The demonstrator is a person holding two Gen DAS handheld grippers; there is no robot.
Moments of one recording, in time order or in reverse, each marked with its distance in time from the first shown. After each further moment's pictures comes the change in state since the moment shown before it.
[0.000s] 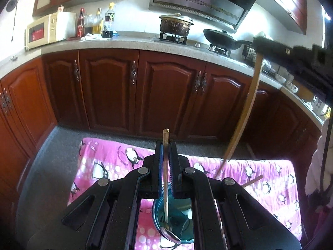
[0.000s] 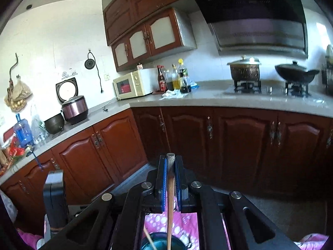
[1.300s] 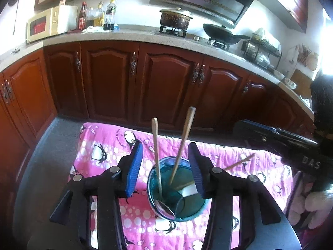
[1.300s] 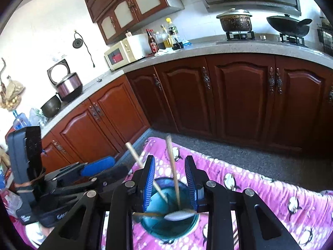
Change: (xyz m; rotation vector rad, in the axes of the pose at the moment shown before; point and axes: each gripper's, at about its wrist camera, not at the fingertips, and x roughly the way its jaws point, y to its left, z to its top) left arm -0.029 -0.011 -0.025 -0.016 0.038 -0.009; right arm 0.003 -0.017 -0.092 0.138 0.244 0.035
